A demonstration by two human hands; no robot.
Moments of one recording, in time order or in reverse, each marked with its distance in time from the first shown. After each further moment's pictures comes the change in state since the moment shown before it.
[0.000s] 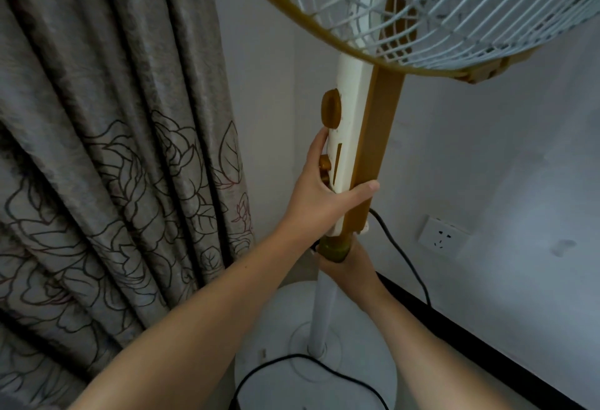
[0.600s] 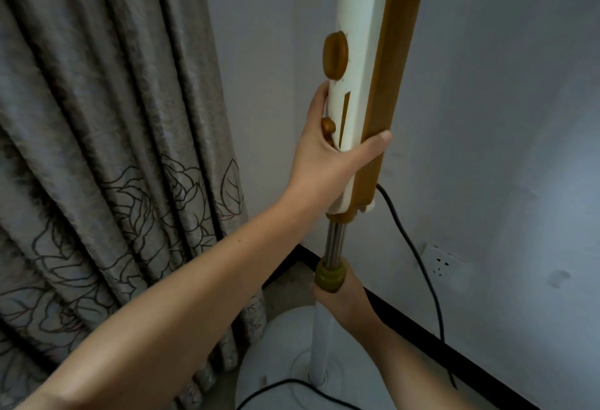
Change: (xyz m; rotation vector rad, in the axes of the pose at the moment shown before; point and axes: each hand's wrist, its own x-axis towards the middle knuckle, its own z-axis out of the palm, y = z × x) left_hand 0.037 0.097 0.009 0.046 0.082 0.149; right_hand 0.002 0.005 -0.001 0.032 0.020 -0.034
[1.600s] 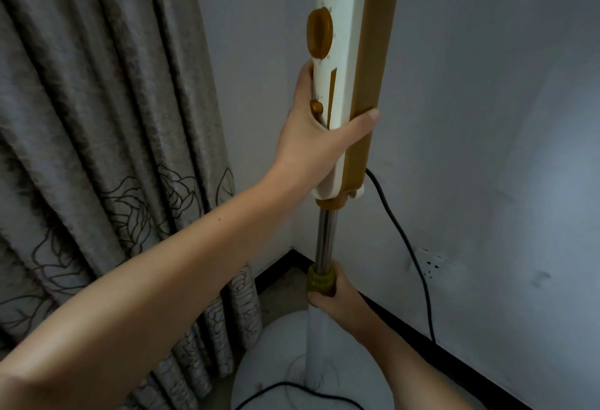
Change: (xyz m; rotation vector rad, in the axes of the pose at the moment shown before) left_hand 0.018 0.034 -0.008 0.086 0.010 0.057; right_hand -0.010 -0.022 -0.015 0.047 -0.208 0.012
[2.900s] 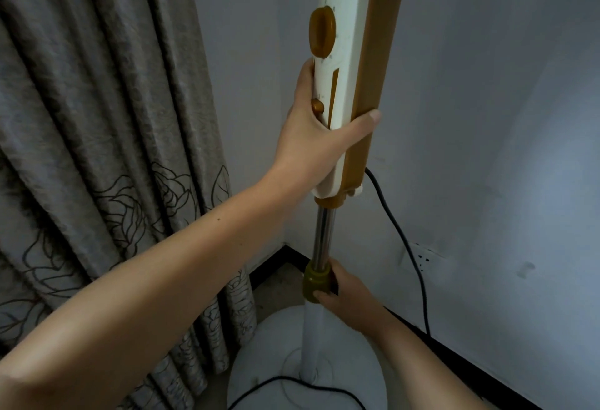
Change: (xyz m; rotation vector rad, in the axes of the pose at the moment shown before) left_hand -0.001 0.000 -0.002 -0.018 -0.023 -0.017; right_hand -0.012 -0.011 -0.016 -0.318 -0.045 -0.039
